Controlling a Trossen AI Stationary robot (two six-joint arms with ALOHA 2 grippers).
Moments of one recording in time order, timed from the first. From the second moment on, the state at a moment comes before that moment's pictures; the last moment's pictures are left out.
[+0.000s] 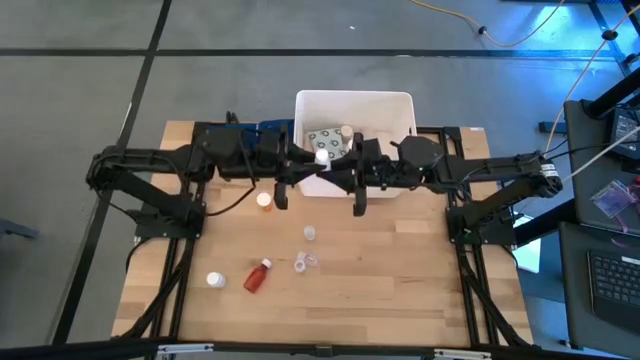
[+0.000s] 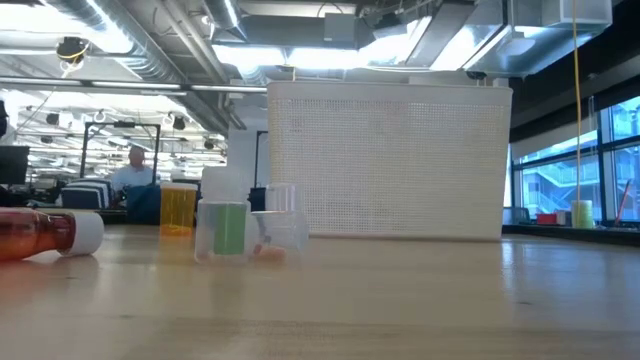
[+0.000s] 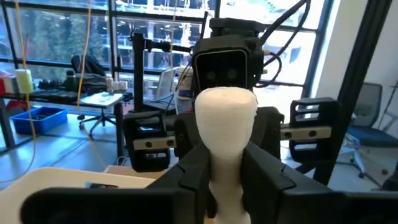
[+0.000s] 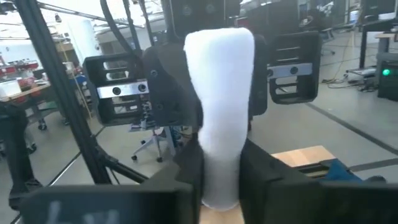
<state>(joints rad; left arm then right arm) -0.01 1.28 1.34 0.01 -0.09 -0.10 0.08 1.42 1.37 0.12 0.08 0.20</state>
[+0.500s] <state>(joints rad) 0.04 1.04 1.34 -0.28 -0.26 -0.04 -0.02 1.40 1.39 -0.14 0.34 0.34</state>
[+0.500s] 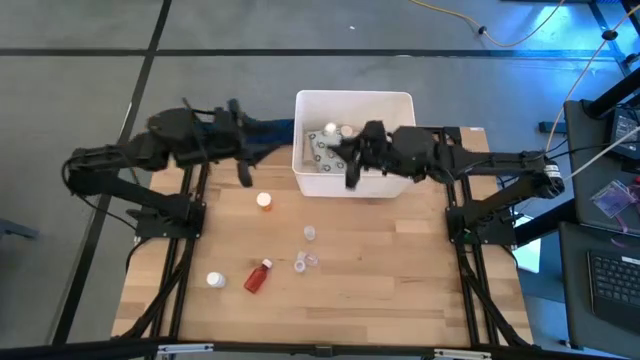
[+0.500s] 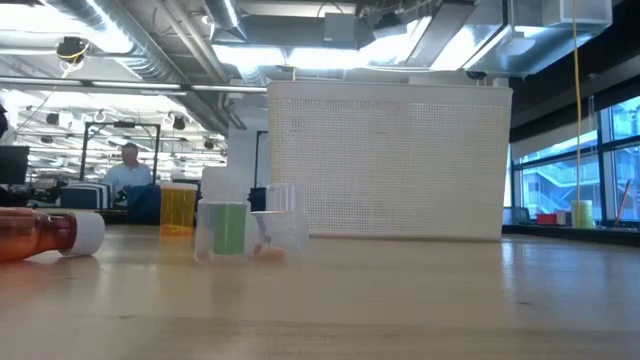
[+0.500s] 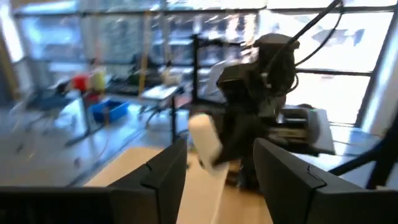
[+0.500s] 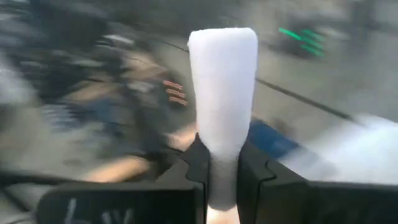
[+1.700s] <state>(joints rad) 0.04 1.00 1.34 -0.69 -0.34 -0.20 -0.58 1.91 1.41 -0.82 0.21 0.70</state>
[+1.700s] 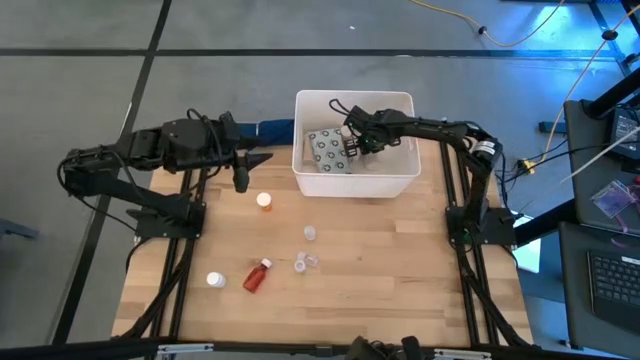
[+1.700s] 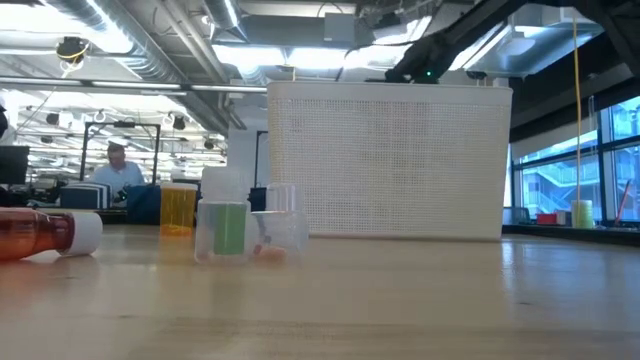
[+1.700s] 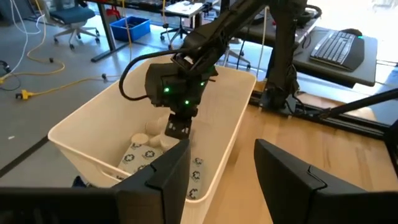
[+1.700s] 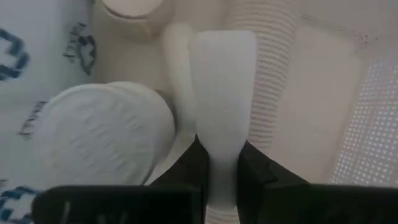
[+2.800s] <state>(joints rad) 0.04 1.14 1.34 -0.95 -0.19 -0.25 -0.50 1.80 1.70 -0.97 0.16 0.51</state>
